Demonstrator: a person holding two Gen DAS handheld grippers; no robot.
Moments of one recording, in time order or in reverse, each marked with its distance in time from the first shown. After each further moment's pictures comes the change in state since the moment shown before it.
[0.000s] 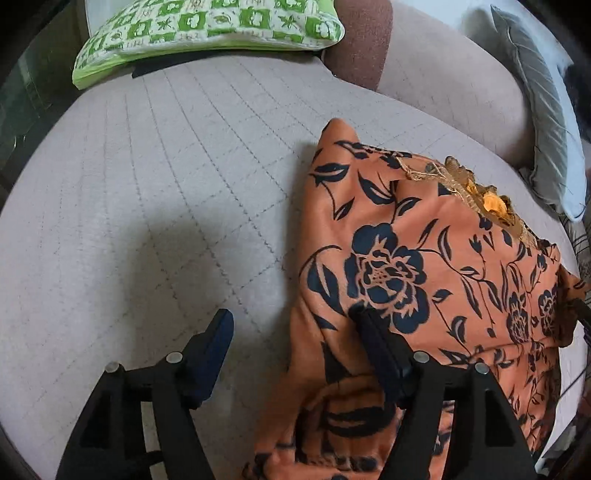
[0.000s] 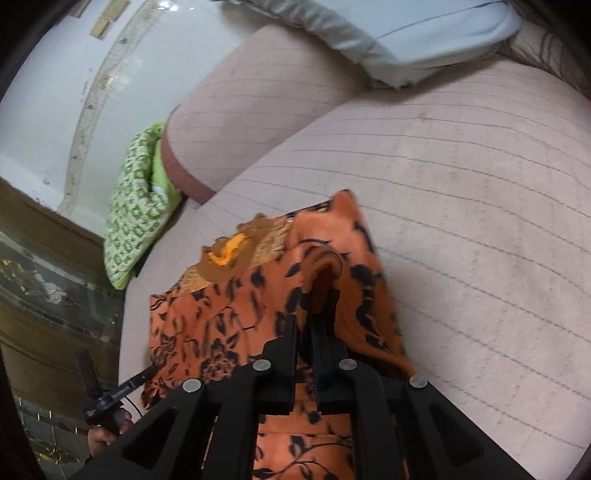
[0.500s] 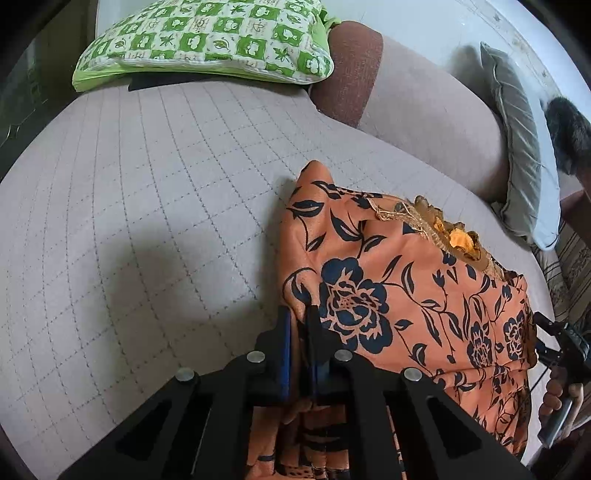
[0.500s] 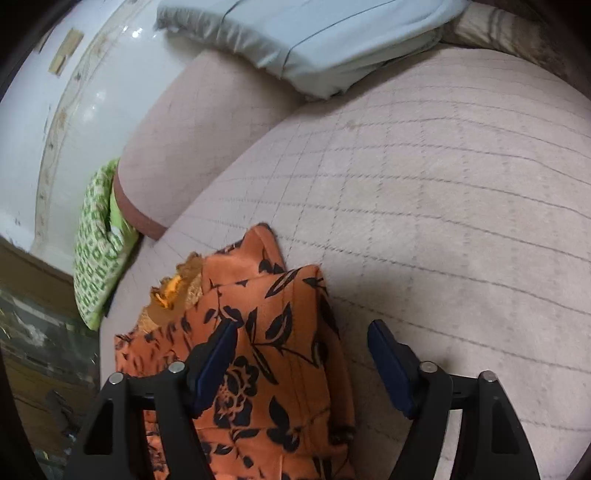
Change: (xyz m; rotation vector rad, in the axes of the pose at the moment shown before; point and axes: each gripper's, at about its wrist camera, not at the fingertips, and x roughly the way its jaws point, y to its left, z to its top) left arm -0.016 0.003 0.001 -0.041 -0.113 -0.116; right arm 0.021 -0.047 0.012 0.079 -0.079 -0.097
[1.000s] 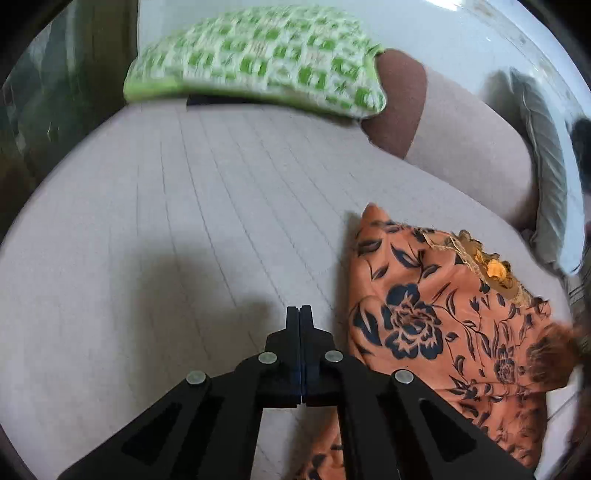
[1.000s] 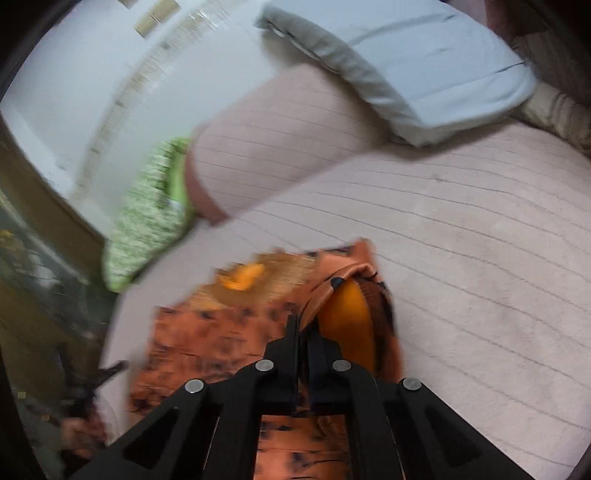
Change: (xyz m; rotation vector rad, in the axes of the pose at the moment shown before) left arm -0.037 0.050 -0.001 -0.074 -0.074 0.135; right arm -0.037 0.064 -0.020 -0.215 -0.061 0.012
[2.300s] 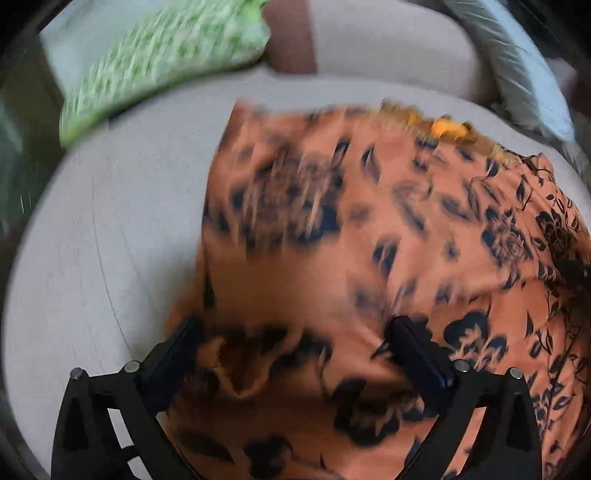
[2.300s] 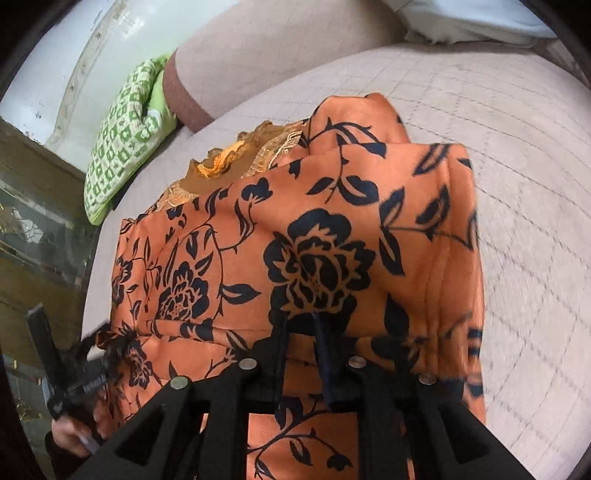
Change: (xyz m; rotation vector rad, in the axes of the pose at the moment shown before) left arm 0.019 -0.102 -0.088 0.304 0.105 0.056; right arm 0.051 0.015 -0.069 -0.035 0.238 0.026
